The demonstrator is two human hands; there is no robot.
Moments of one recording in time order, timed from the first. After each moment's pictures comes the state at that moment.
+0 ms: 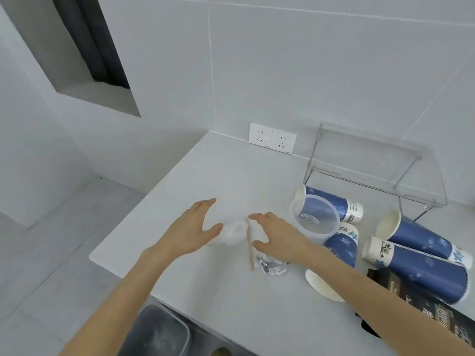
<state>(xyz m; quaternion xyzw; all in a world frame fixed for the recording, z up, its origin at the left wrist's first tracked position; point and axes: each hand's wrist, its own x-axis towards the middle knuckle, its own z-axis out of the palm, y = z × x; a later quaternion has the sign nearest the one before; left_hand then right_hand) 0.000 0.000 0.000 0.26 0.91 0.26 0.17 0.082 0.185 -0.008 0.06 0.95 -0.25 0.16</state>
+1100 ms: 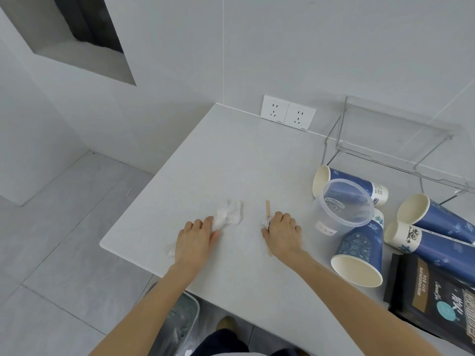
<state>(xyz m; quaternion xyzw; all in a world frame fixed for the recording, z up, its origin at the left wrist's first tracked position) -0.014 -0.040 -0.118 0.27 0.96 0.09 -0.02 0.049 0.139 -0.093 0.27 0.95 -0.13 0.12</state>
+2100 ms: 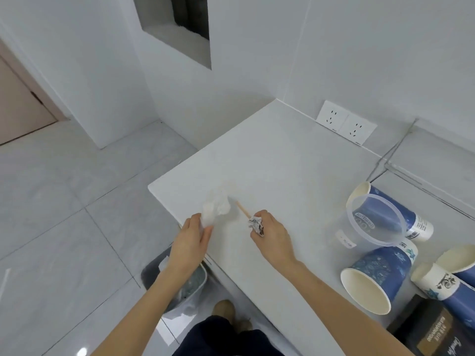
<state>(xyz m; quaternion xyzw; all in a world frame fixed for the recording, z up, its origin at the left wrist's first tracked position) 0.076 -0.076 -0.085 -0.03 0.94 0.33 0.04 0.077 0.100 -0.076 0.03 0.94 -0.35 0.05</state>
